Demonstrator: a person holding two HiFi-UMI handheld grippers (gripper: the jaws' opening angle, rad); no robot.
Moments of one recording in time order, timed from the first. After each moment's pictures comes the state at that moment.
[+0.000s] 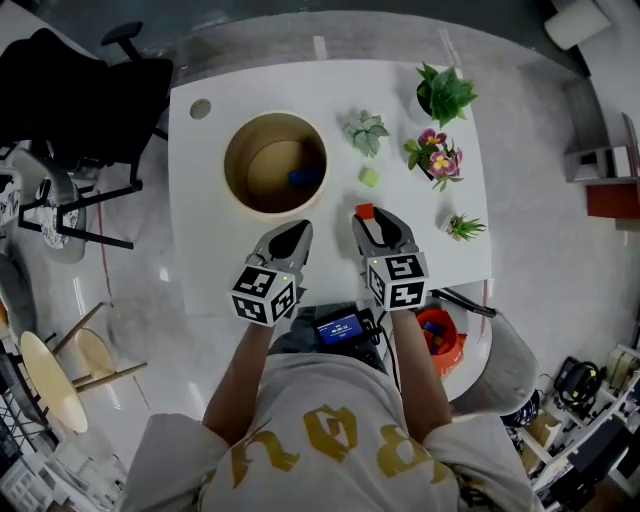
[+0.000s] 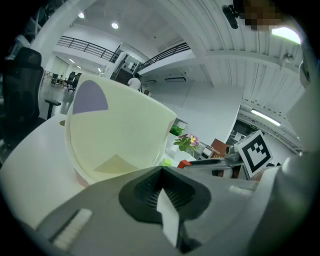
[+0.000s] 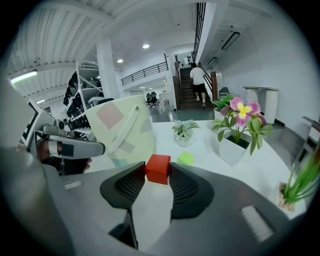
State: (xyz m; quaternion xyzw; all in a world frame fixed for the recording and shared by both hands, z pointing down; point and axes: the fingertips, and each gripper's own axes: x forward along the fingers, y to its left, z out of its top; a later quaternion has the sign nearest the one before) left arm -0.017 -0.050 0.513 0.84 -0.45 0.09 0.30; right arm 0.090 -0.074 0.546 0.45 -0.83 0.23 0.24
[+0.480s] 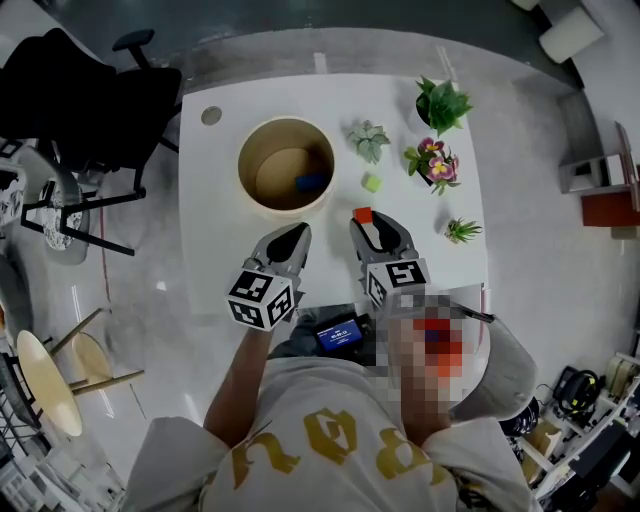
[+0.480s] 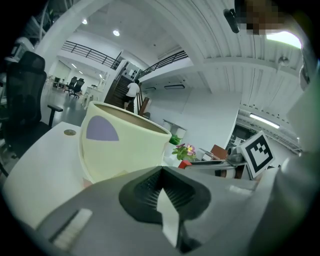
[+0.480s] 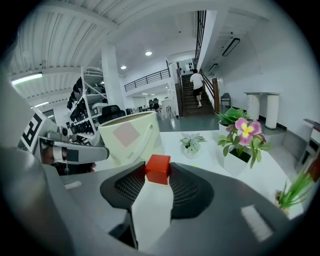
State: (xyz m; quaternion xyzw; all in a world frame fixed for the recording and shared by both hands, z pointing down) left arm -0.031 -0.043 0.482 0.84 -0.46 0.06 0.28; right arm 0.073 -0.066 0.507 0.45 -0.84 0.21 0.21
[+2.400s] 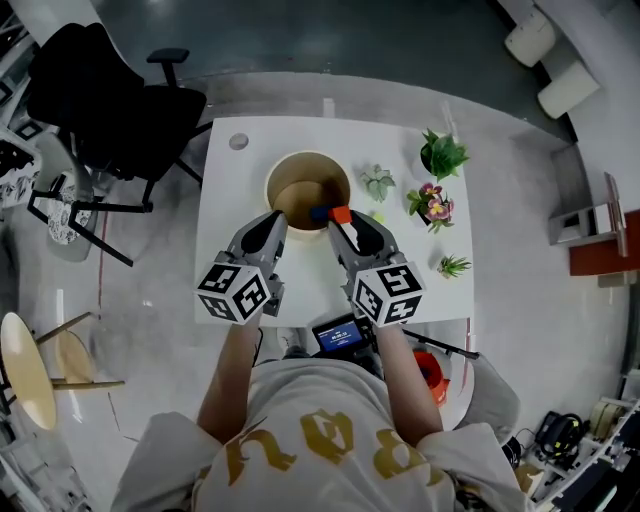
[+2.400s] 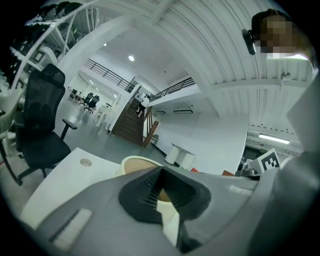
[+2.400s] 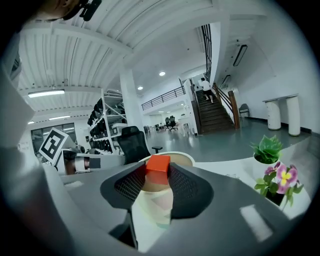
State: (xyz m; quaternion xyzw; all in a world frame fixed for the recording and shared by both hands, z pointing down) left arm -0.115 -0.076 0.390 0.81 -0.53 -0.07 0.24; right arm -0.009 -0.088 0.398 0.37 -0.91 0.17 0.10
